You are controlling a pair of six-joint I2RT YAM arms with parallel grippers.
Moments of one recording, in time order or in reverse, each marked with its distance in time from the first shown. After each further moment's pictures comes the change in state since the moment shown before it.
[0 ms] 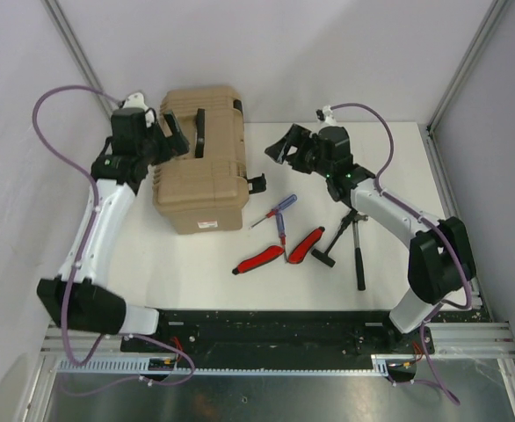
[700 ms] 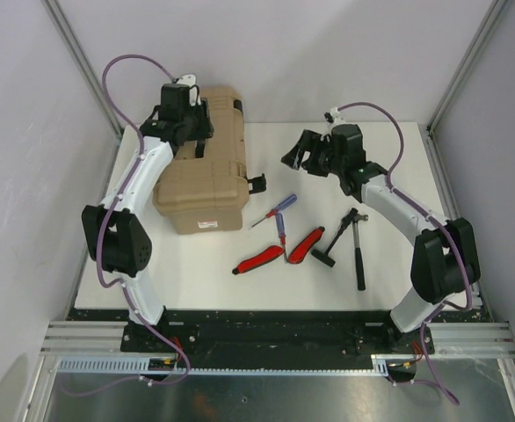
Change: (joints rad) left arm -0.088 0.505 0.380 0.071 0.065 0.124; right arm -0.116 0.008 0.003 -0.145 -0.126 -0.161
